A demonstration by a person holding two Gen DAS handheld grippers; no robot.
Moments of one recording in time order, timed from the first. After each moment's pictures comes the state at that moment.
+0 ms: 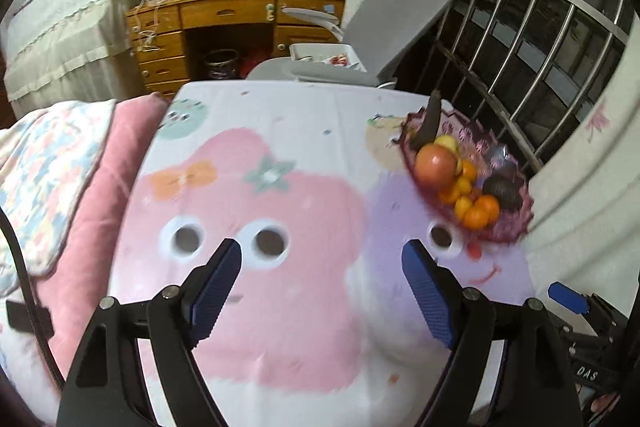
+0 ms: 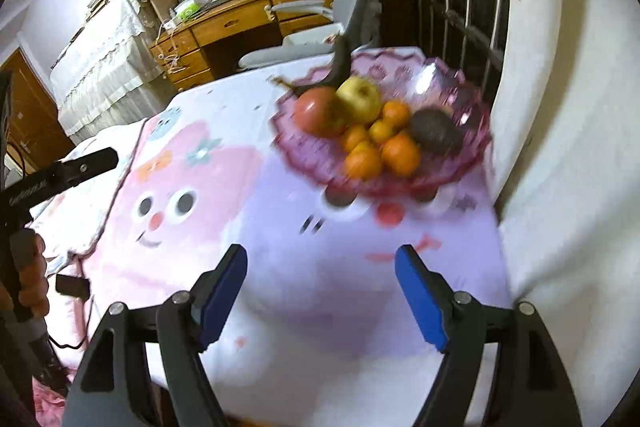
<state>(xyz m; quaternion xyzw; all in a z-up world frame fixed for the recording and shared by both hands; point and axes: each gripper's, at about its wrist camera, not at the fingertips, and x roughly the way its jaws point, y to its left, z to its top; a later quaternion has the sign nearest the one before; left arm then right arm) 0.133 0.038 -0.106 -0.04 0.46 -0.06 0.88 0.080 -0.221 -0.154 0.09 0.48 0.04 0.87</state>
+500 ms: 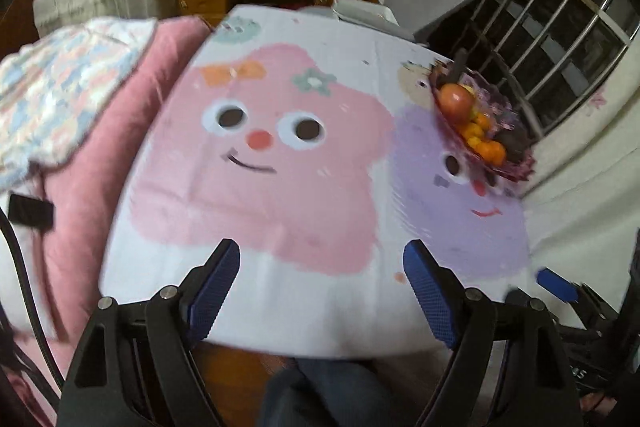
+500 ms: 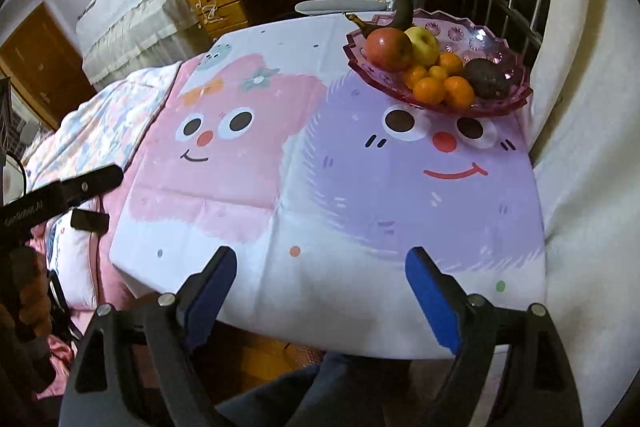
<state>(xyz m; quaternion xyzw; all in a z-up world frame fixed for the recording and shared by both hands) 0.032 0.062 -0.123 -0.12 0.53 -0.02 0.84 0.023 -0.170 -0.153 0.04 0.53 0.10 0.84</state>
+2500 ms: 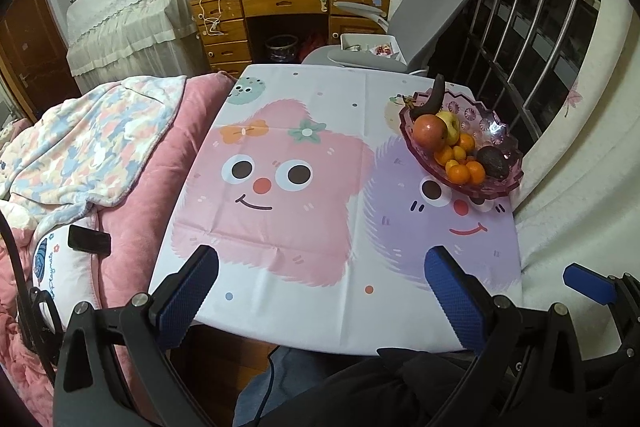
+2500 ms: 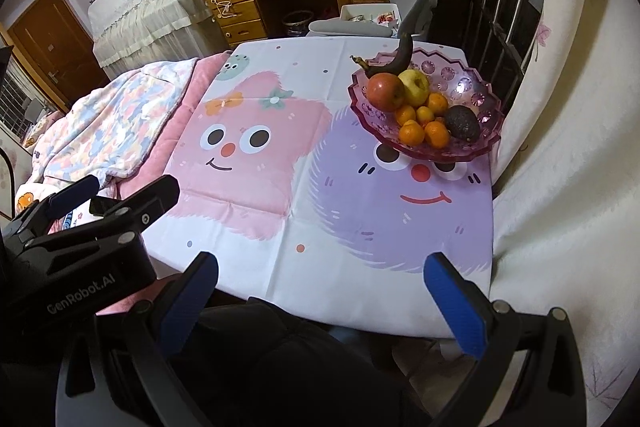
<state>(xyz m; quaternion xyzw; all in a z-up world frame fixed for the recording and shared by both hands) 0.019 -0.028 -0.021 -0.02 0.49 0.06 0.87 0.024 -0.187 -0.055 0.01 0.55 0.12 0.83</state>
